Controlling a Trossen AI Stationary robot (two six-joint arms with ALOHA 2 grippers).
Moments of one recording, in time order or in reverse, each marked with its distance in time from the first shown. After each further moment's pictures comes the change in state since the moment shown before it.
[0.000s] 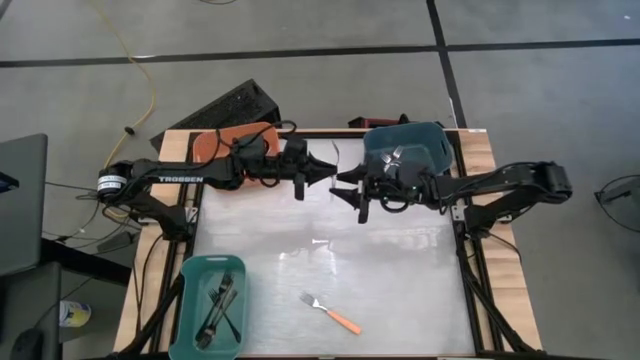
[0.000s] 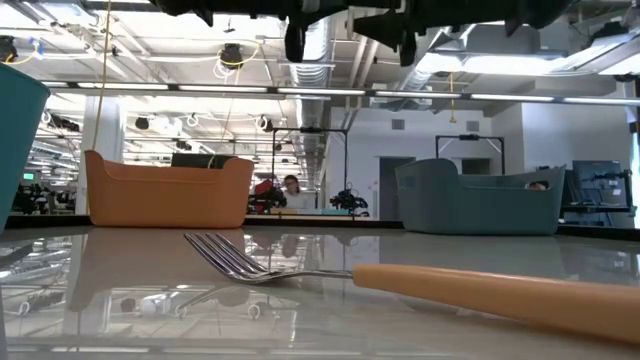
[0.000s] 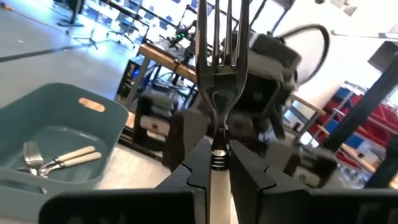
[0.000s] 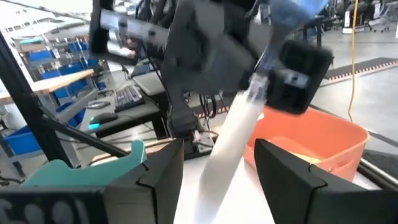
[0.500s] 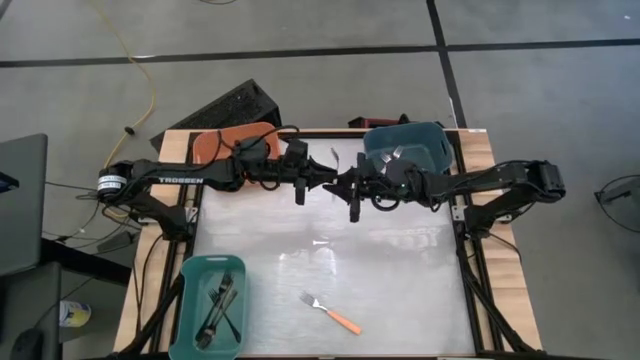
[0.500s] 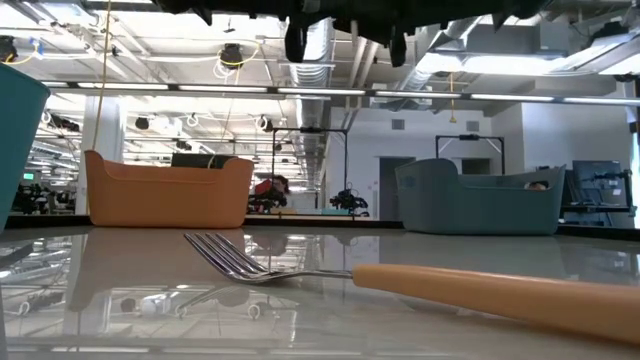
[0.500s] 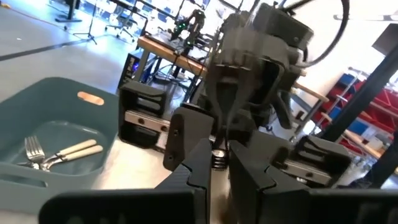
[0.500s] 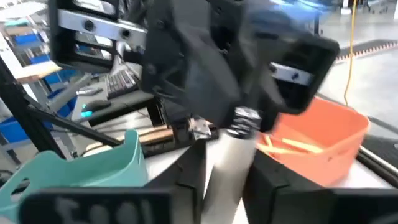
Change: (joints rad) left arm -0.015 0.000 0.001 -0.033 -0.007 0.041; right arm -0.003 0.064 0.101 -0.120 0.001 0.006
